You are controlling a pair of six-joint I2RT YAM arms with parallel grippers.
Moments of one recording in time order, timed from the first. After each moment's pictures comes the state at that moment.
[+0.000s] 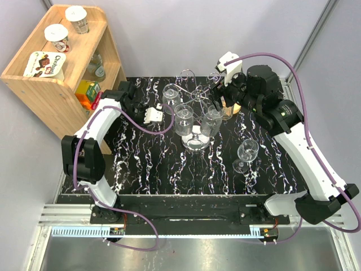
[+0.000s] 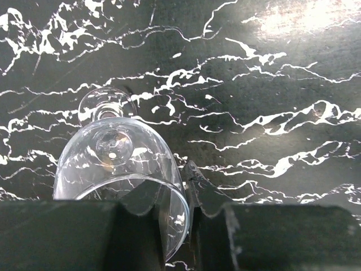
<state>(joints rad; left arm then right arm) -0.19 1.72 1.51 -1.08 0.57 1.48 0.57 1.32 1.69 -0.63 -0.07 -0.24</state>
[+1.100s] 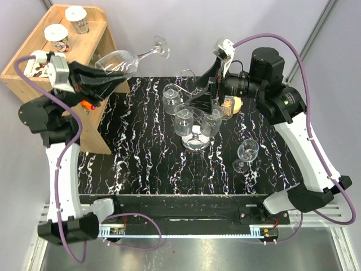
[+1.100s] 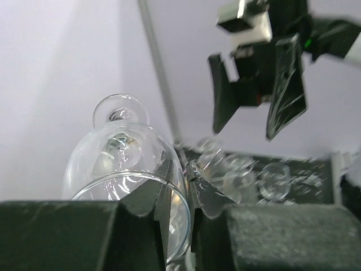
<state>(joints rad) 0.17 1.06 1.38 0.56 1.21 -0.61 0.56 1.43 1.94 -0.64 -0.73 0.03</state>
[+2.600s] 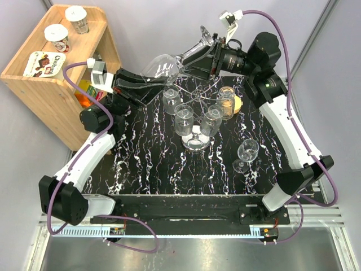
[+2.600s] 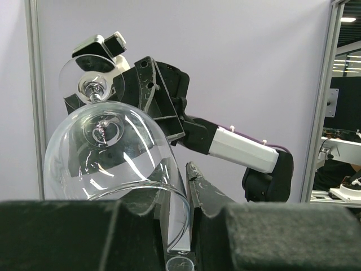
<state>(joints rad) -0.35 1.28 1.13 1.28 0.81 -1.05 0.47 1.62 1.99 -0.09 -0.92 0.66</state>
